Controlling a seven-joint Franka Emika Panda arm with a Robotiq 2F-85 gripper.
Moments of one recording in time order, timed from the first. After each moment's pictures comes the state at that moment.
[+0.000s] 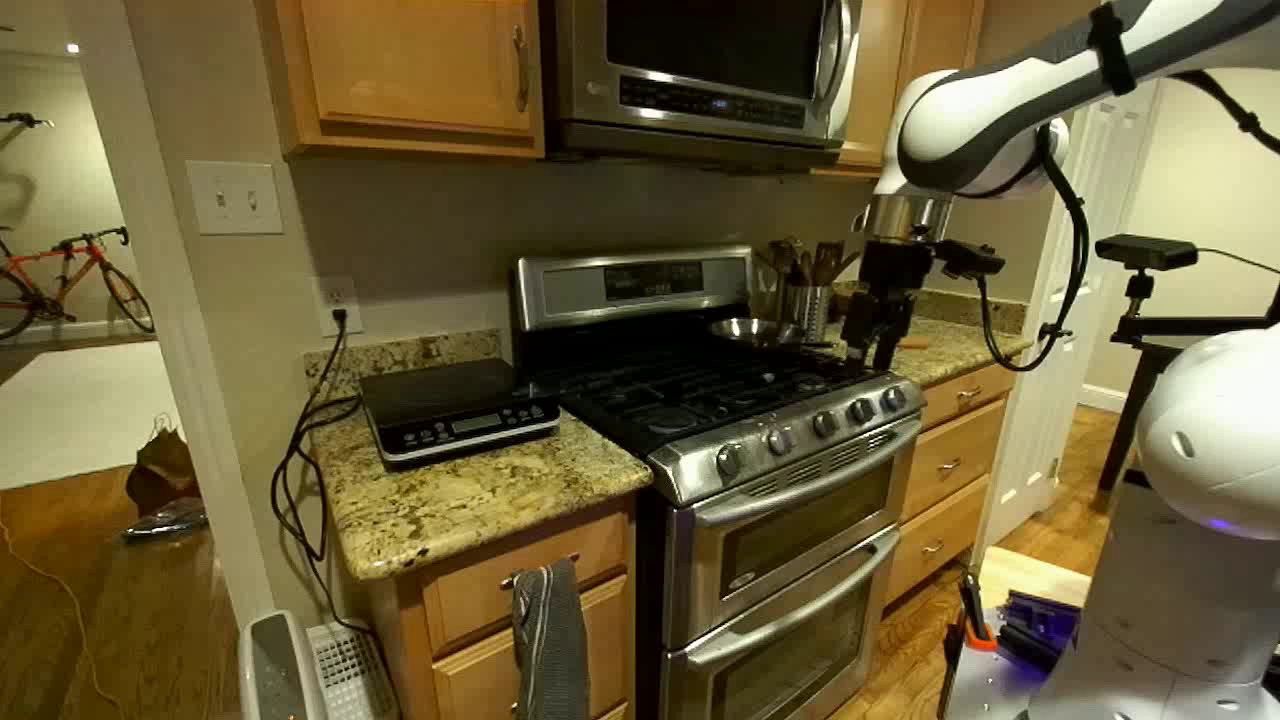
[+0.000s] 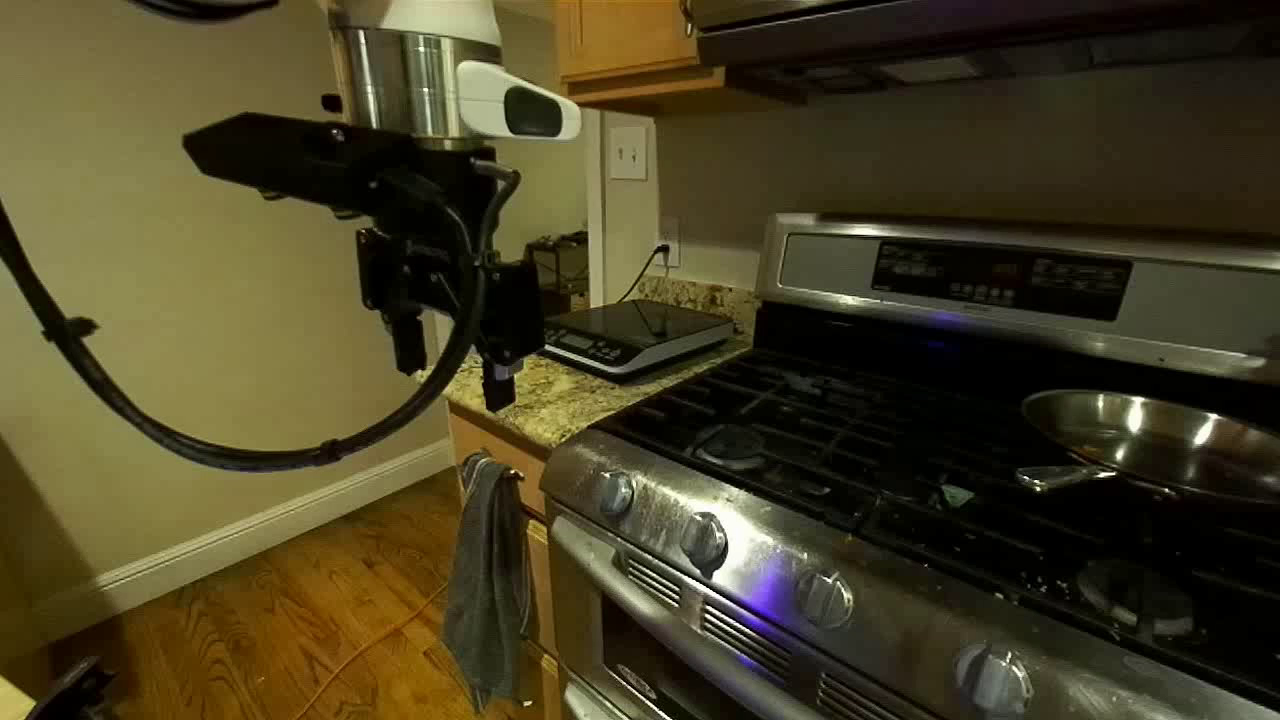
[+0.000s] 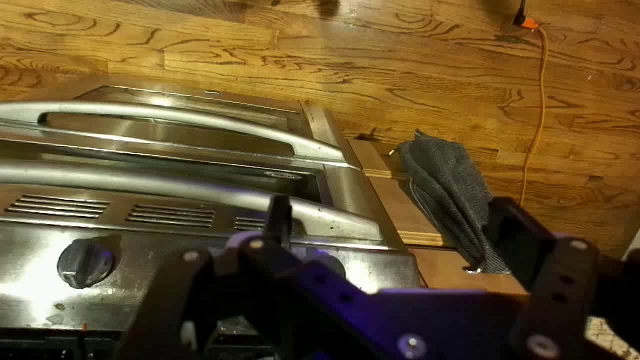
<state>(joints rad) -0.20 -0.73 -0.33 -2.71 -0.10 2.06 -0.26</state>
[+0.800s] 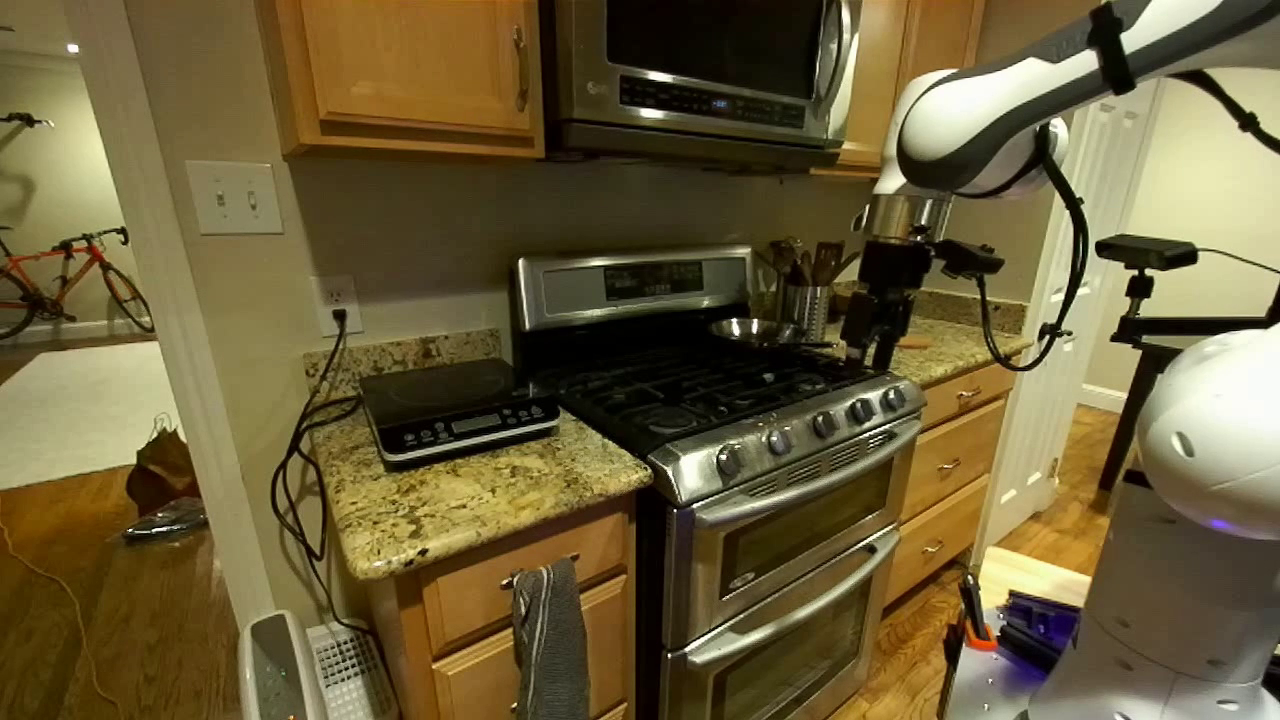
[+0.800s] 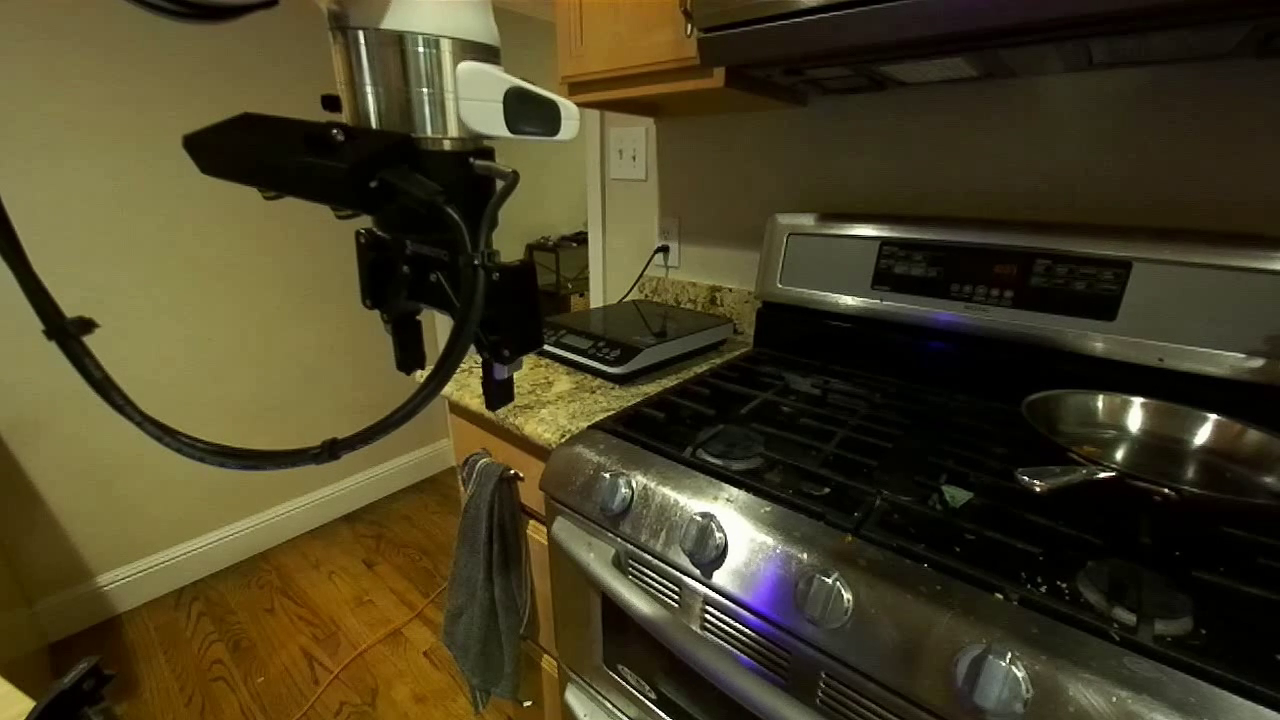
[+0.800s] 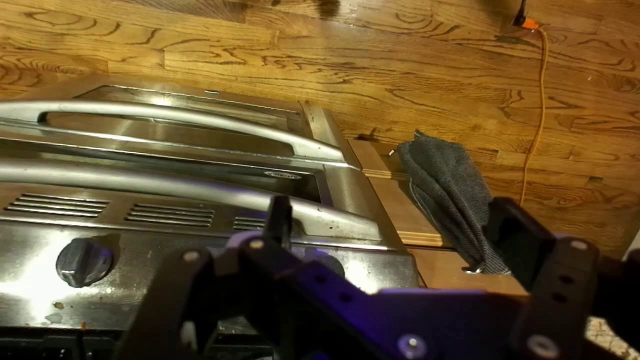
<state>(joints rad) -0.20 -0.73 -0.32 -2.71 -0.10 2.06 -0.26</state>
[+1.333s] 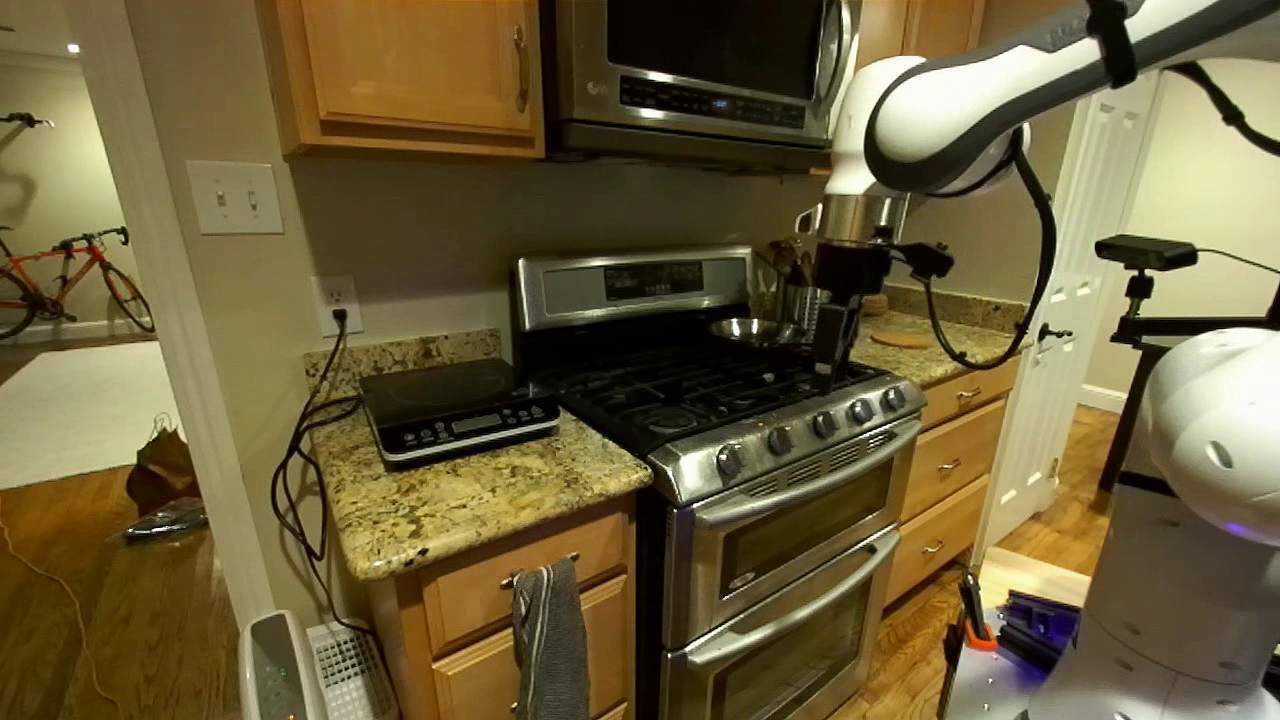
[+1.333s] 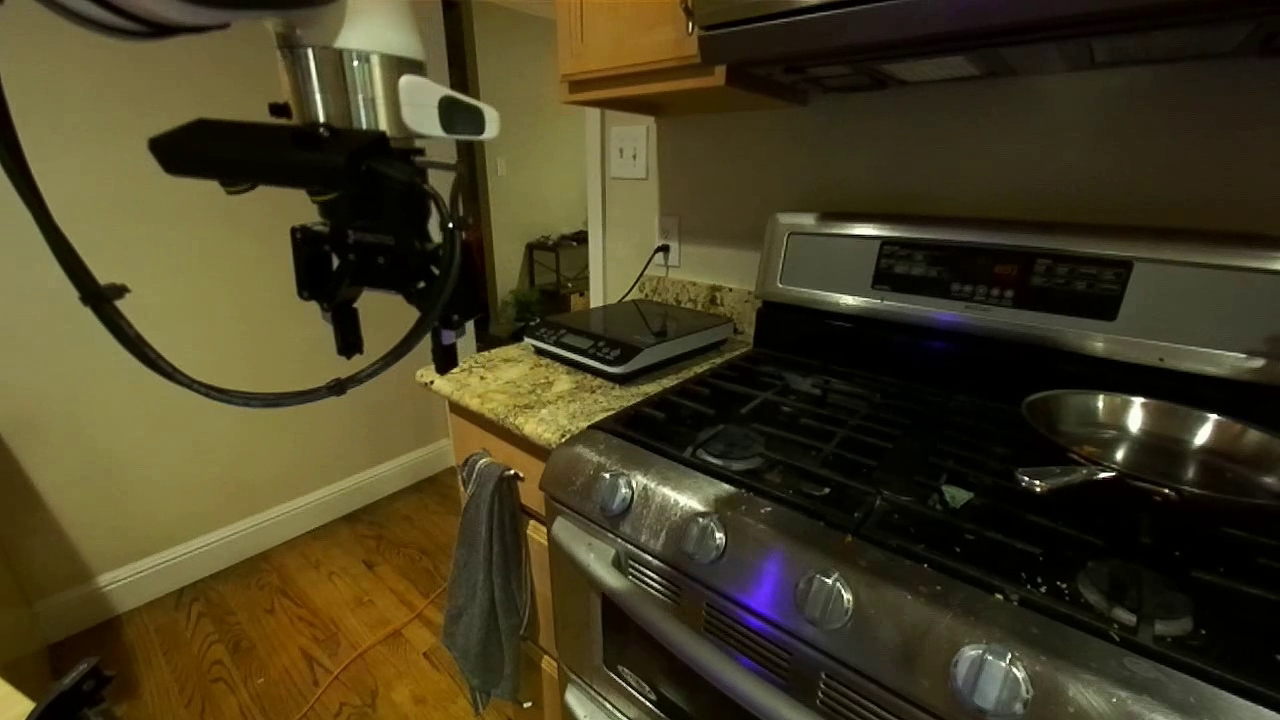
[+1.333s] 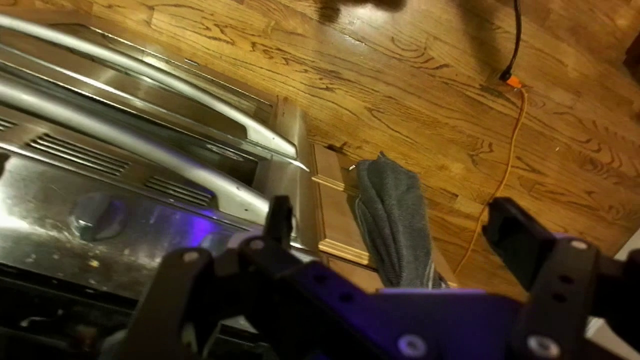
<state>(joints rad) -0.06 -0.73 -0.19 -2.73 -0.06 2.06 -0.31</state>
